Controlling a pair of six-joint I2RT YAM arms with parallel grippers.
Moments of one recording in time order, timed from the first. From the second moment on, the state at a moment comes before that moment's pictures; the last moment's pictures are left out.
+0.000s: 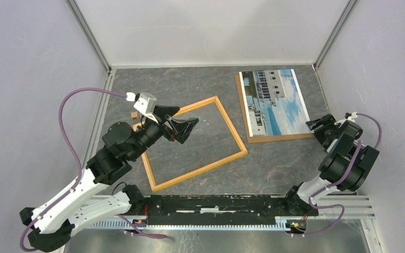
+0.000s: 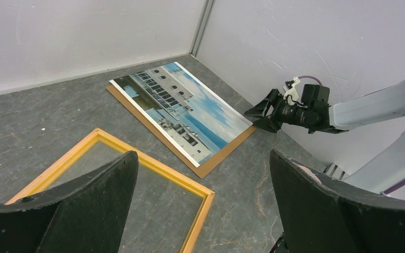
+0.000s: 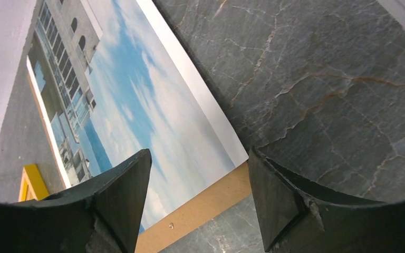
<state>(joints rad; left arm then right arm) -0.88 0.72 0.95 -0.13 -0.13 -0.30 -0.69 1.60 0.57 0.38 -0.50 0.45</state>
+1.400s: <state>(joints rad) -0.88 0.75 0.95 -0.13 -0.10 -0.30 -0.56 1.76 0.55 0.71 -0.63 0.75</state>
